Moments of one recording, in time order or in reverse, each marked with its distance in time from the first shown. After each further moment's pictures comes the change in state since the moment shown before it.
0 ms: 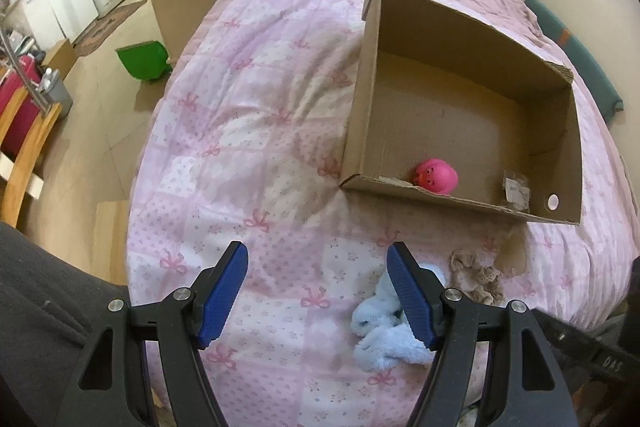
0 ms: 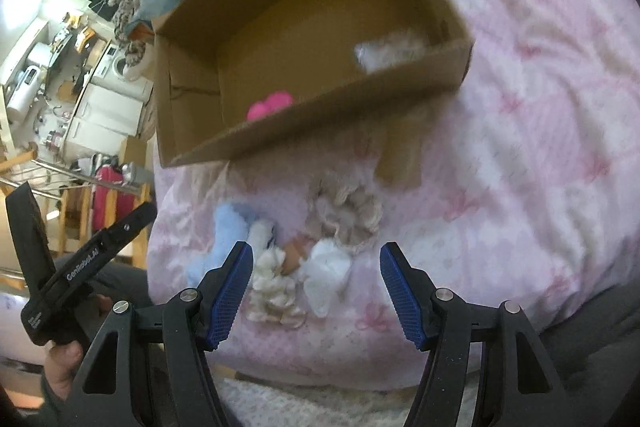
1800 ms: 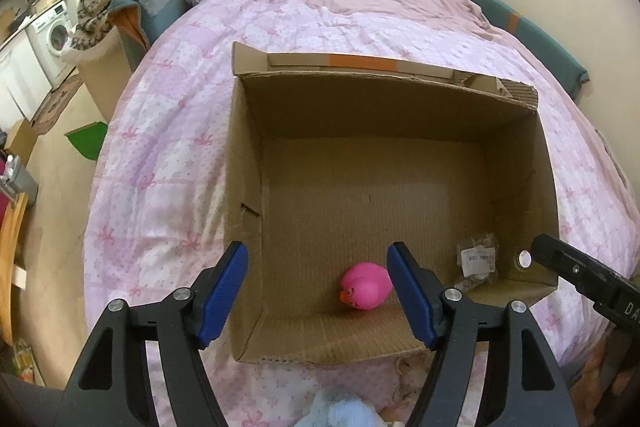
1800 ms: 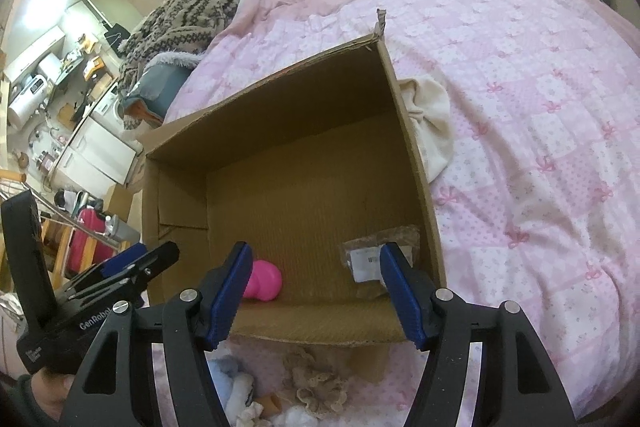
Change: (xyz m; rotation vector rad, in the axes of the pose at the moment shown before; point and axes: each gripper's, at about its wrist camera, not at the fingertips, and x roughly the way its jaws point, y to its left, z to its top) left arm 0.028 -0.084 0.085 0.216 -0.127 -0.084; right arm -0.033 0.009 0.103 -0.111 -0.325 -0.094
